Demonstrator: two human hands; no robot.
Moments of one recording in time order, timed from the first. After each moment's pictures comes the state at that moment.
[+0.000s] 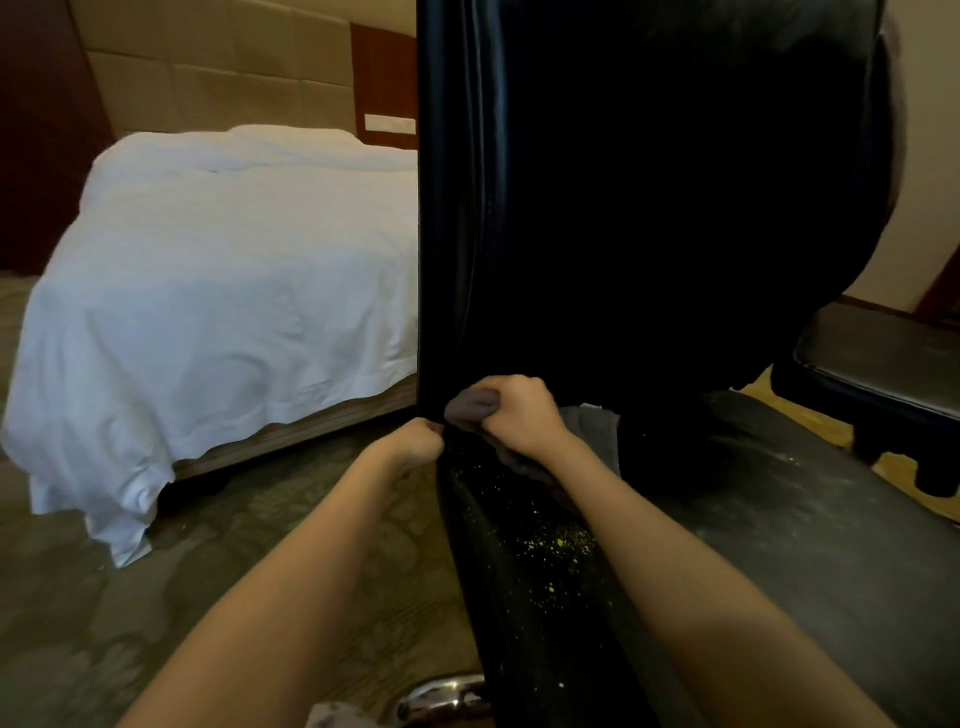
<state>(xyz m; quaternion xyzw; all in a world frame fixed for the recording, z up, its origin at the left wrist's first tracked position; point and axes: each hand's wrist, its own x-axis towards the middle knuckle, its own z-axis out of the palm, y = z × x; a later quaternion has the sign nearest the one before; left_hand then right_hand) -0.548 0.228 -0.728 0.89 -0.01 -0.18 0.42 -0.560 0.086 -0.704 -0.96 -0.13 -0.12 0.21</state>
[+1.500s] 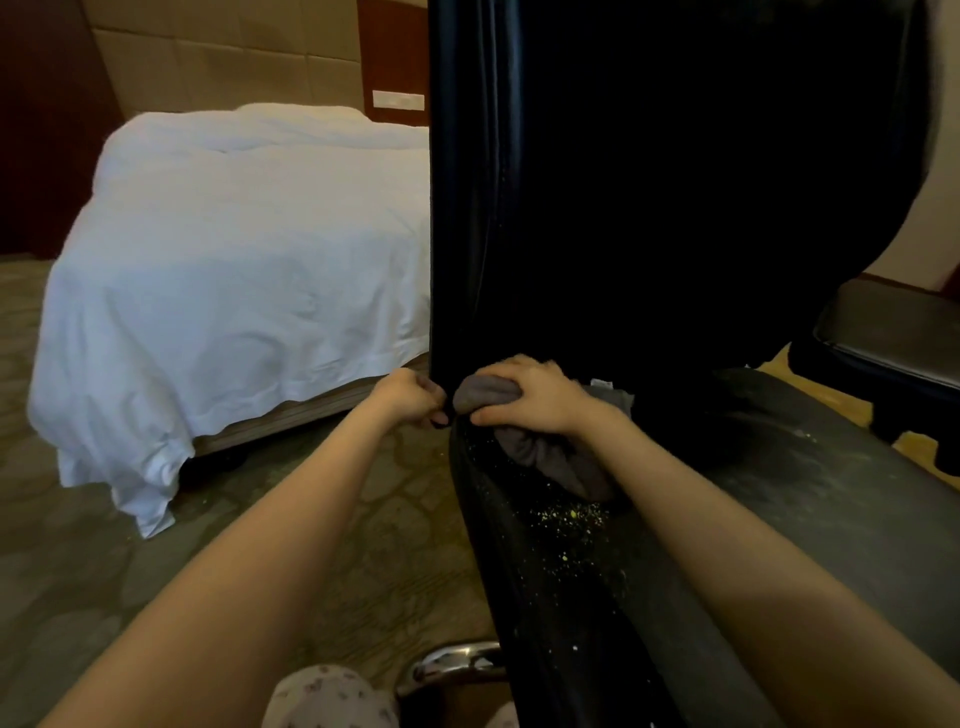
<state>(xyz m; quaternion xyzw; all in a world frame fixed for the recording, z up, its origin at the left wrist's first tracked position) -0.542 0.251 -0.713 0.89 0.00 -0.13 0.45 -0.560 0.073 -0.704 -0.98 -0.14 -0.01 0.12</state>
